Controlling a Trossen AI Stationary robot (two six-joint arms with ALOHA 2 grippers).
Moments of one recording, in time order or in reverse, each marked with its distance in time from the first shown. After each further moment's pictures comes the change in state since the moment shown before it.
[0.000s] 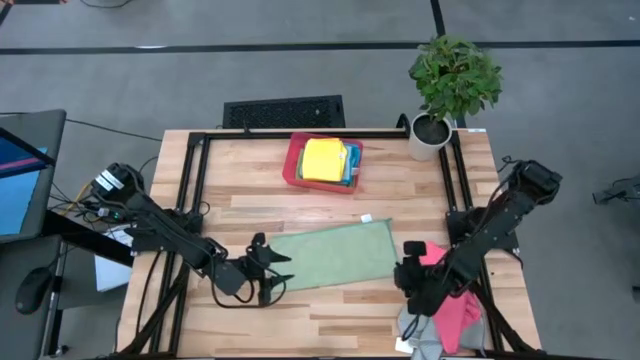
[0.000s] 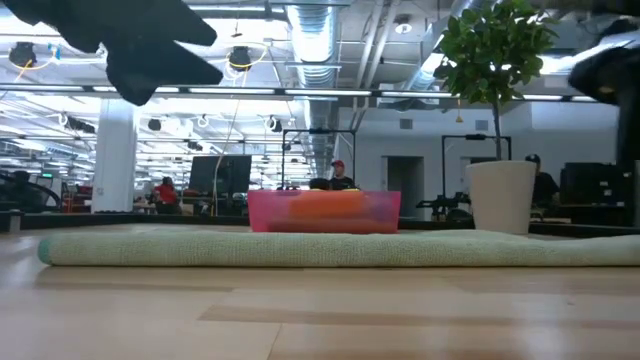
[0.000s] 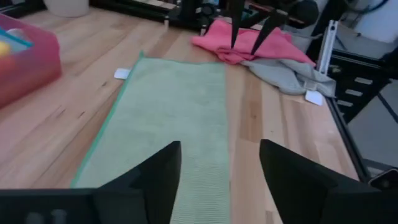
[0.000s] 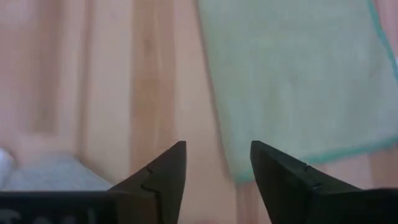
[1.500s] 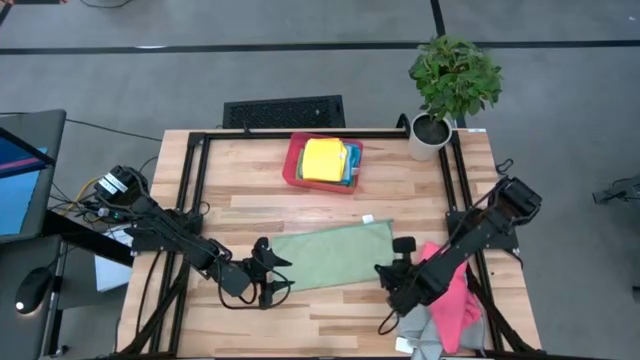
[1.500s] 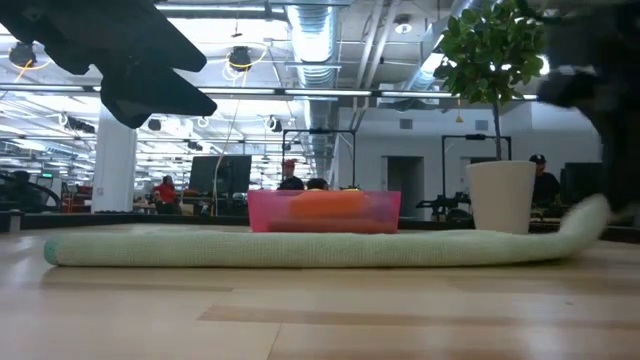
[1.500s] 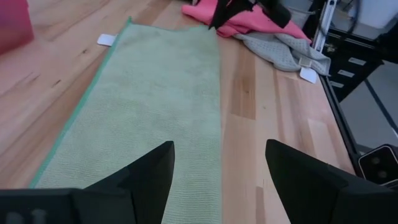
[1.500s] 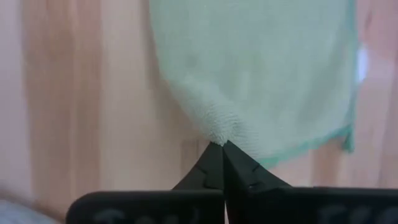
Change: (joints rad) left arm 0.010 0.048 0.000 -0.012 0.096 -0.071; right arm -0.101 0.252 0.185 -0.244 0.000 -0.106
